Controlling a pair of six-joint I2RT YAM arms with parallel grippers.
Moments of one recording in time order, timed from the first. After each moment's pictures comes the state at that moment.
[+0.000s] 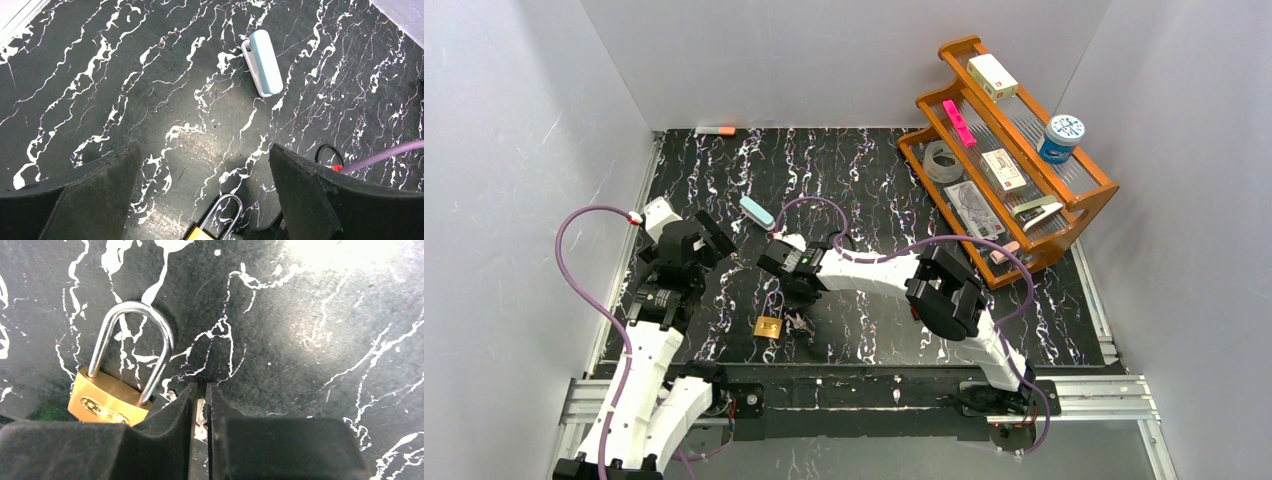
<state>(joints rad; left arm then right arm) -0.16 0.74 0.79 -0.63 -0.44 -0.59 1.18 2.21 1.75 -0.70 0.13 0.78</state>
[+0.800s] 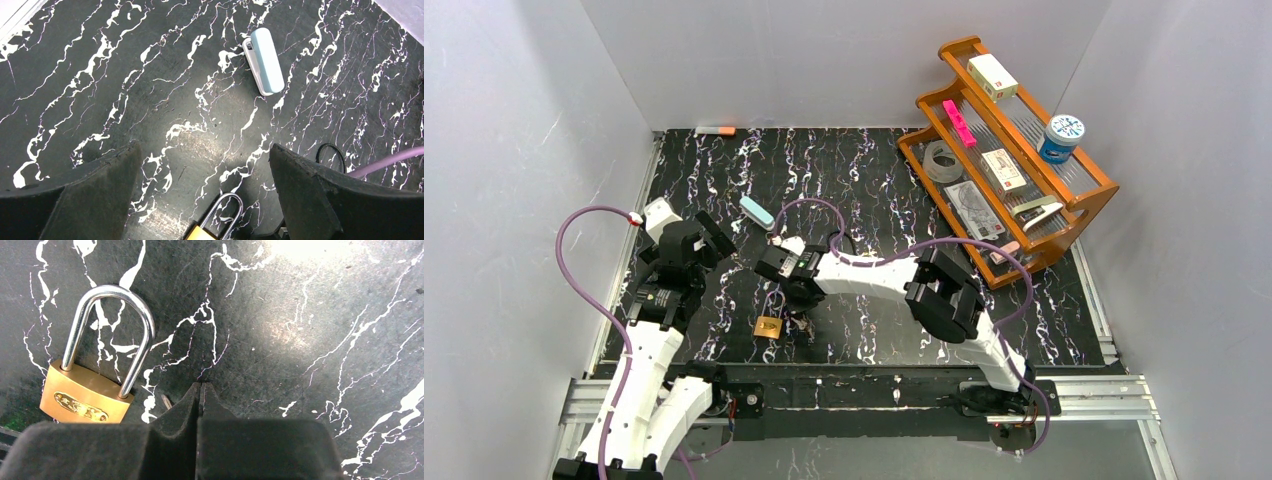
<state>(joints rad) -0.16 0.74 0.79 -0.63 -0.44 -0.59 1.21 2.22 1.79 -0.79 0.20 0.76</state>
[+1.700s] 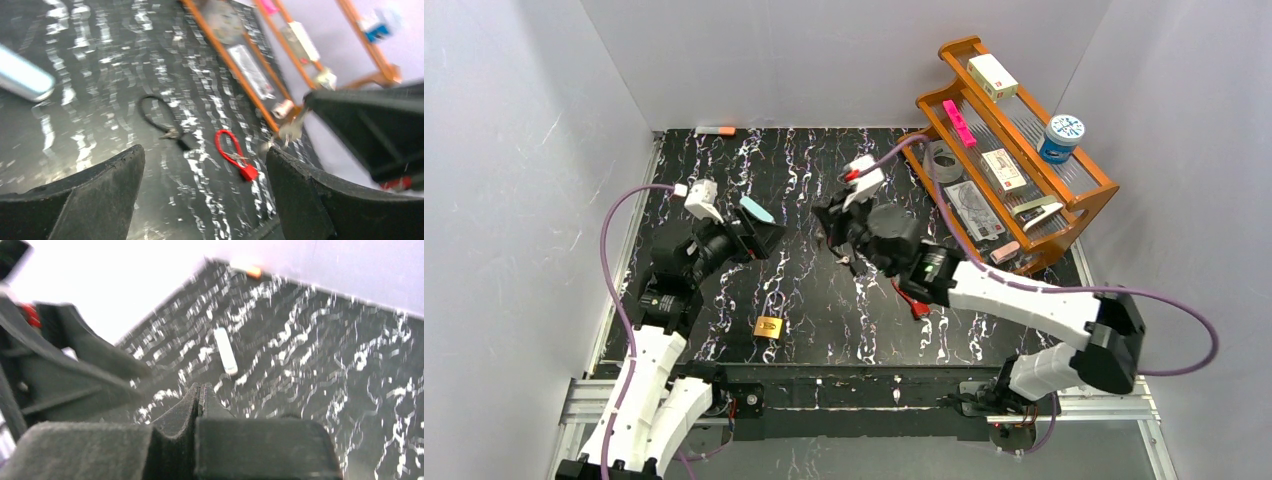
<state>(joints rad) -0.16 0.71 0.72 -0.26 0.35 -0.55 1.15 1.43 1.14 0.18 0.42 0.24</state>
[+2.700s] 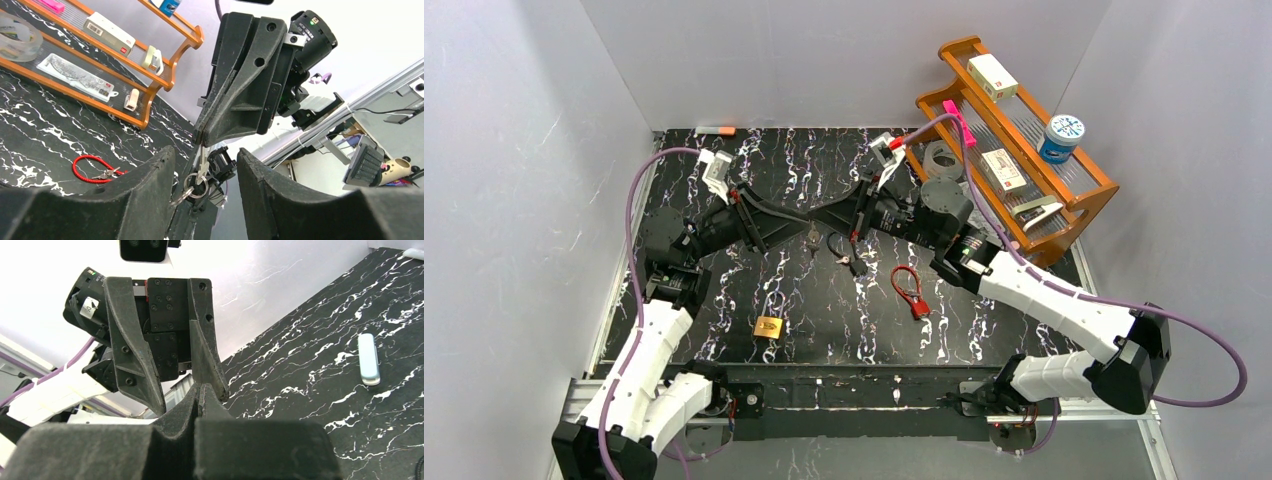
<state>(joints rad) -0.22 0.87 0.78 0.38 0.94 -0.96 0.94 1.27 1.14 0.25 -0.29 0.61</state>
